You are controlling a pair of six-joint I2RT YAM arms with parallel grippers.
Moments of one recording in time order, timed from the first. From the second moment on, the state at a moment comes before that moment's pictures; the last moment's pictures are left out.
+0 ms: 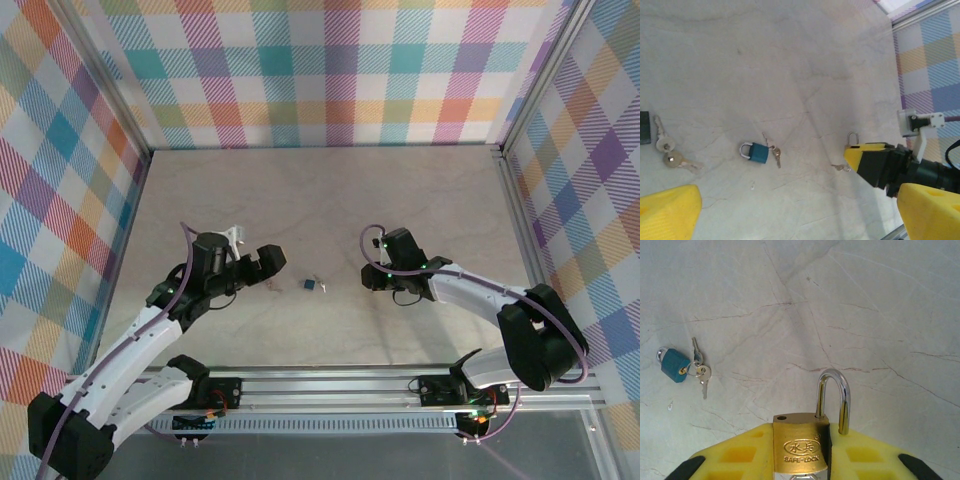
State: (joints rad) left arm -0.46 0.87 0.67 -0.40 0.23 -0.82; right arm 0.58 1.39 0.68 -0.24 -0.17 0.46
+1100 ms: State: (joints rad) left arm -0.59 1.27 0.75 -0.10 0.24 -0.89; right arm 0.59 1.18 0.55 -0.05 -0.34 0.44
